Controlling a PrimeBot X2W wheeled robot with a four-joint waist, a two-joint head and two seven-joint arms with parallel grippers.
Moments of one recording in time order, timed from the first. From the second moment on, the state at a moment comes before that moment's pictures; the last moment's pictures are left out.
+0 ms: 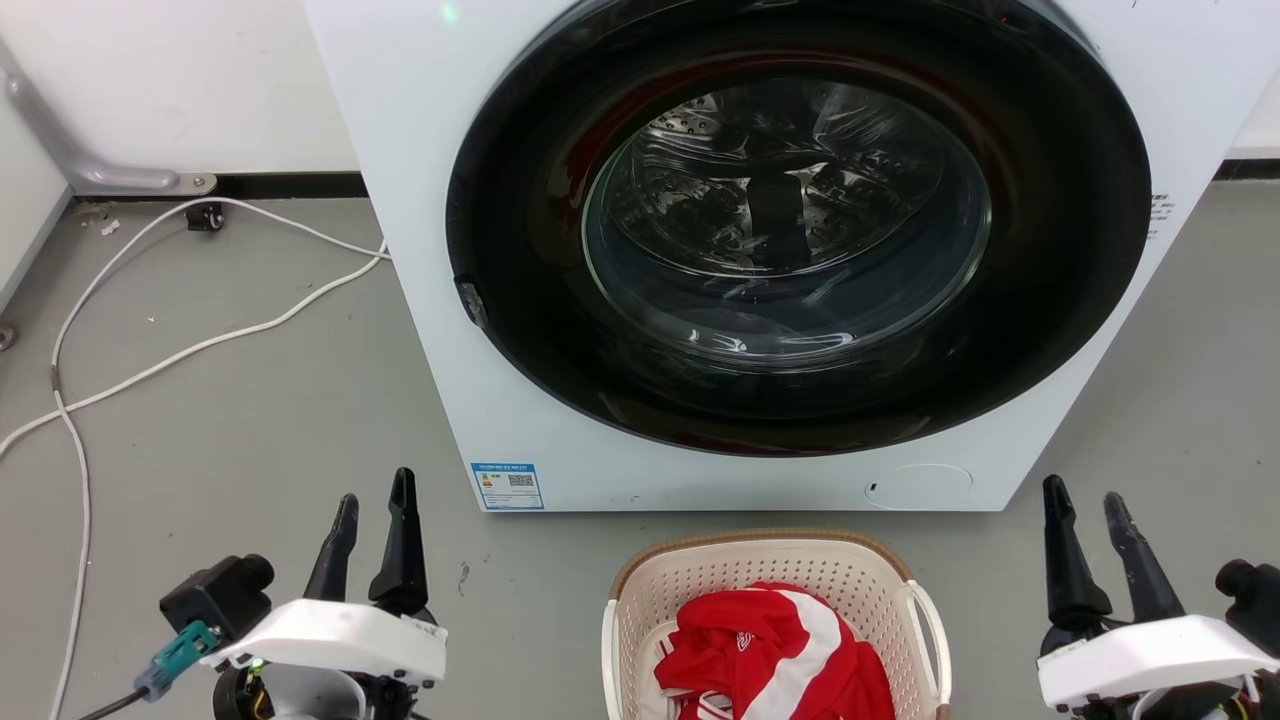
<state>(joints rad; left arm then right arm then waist) -0.06 0.05 -0.01 0.16 -0.65 -0.05 -0.12 0.02 -0.05 -0.07 0.10 0.51 0.13 -0.11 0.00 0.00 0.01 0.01</state>
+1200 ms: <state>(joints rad) -0.04 0.05 -0.04 0.18 -0.29 -0.03 -0.20 0.06 -0.05 -0.10 0.07 0.13 0.13 -0.20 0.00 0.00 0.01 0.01</state>
